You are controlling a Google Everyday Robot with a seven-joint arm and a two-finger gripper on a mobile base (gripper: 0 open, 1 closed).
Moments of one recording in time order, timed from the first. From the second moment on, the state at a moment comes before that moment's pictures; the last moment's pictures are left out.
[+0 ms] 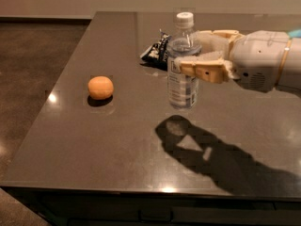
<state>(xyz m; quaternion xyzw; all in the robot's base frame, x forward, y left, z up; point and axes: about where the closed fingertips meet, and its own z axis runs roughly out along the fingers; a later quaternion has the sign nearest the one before) 0.487 -0.087 1.022 -0.43 0.63 0.23 0.61</state>
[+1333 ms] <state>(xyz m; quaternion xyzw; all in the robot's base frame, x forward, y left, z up) 0.488 -0.123 0.983 -0.49 0.55 0.14 0.66</state>
